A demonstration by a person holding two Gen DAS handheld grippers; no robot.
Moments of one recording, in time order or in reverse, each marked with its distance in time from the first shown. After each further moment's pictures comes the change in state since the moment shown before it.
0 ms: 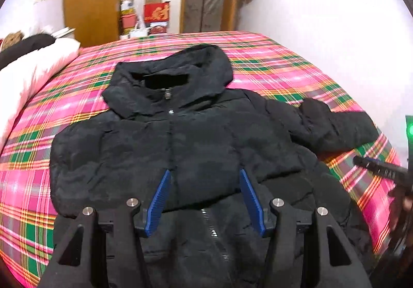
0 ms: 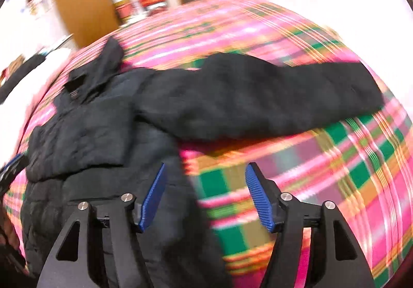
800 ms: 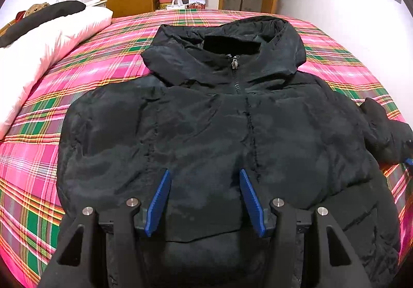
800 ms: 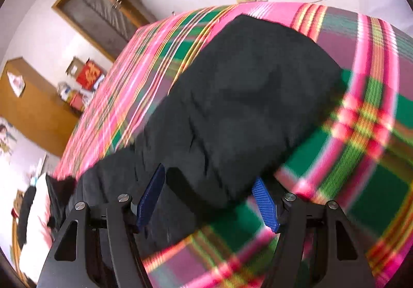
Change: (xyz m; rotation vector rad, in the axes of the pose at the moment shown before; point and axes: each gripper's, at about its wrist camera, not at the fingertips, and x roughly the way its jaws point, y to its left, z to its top) left arm 0.068 0.068 -0.009 -0.138 0.113 0.168; right arm 0.071 -0.203 0.067 0.559 -0.146 0.076
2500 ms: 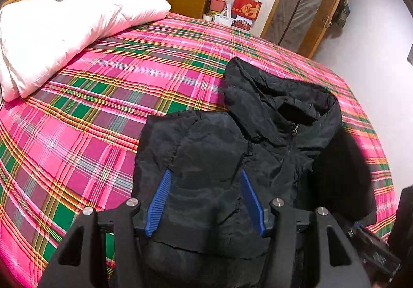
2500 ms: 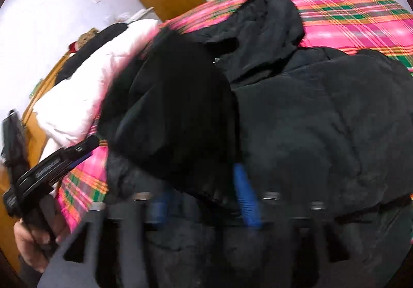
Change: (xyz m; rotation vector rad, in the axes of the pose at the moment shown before) left arm -0.045 0.115 0.031 -0.327 -0.063 0.011; right arm -0.001 0.353 -0.288 -0.718 0.436 0.423
